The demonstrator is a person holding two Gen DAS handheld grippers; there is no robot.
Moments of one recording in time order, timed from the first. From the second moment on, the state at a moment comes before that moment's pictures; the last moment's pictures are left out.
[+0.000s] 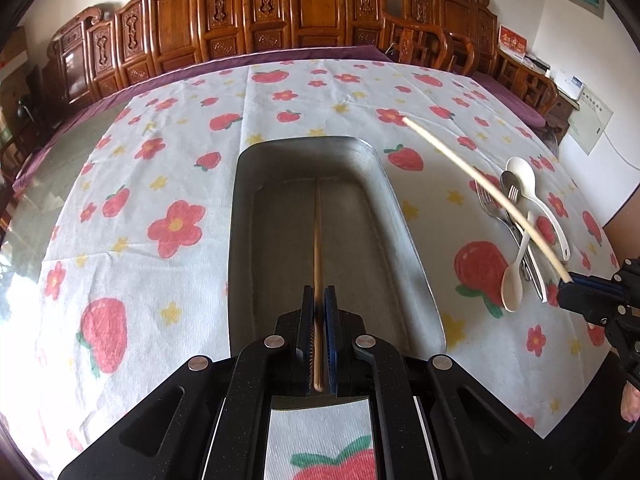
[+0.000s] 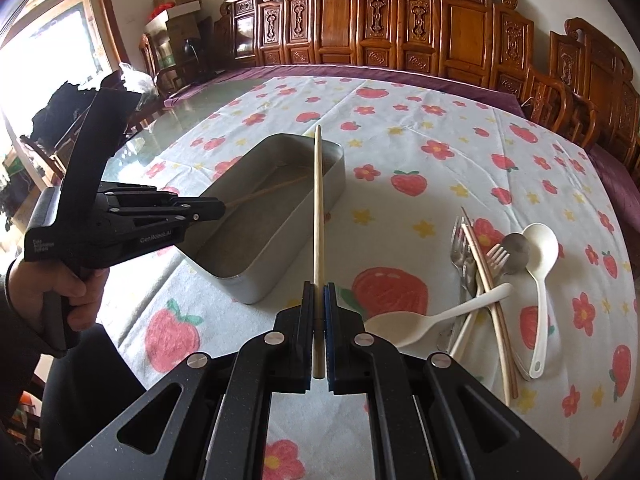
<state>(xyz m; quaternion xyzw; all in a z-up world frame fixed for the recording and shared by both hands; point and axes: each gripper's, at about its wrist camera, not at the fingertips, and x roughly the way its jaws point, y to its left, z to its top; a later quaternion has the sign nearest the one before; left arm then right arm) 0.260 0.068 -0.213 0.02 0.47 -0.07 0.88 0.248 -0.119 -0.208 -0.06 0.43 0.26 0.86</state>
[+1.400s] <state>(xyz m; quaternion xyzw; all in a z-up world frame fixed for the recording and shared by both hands) 0.222 0.156 -0.140 -0.01 0.40 -0.03 0.92 0.312 -0.004 -0.249 -0.04 0.50 0.27 0.82</state>
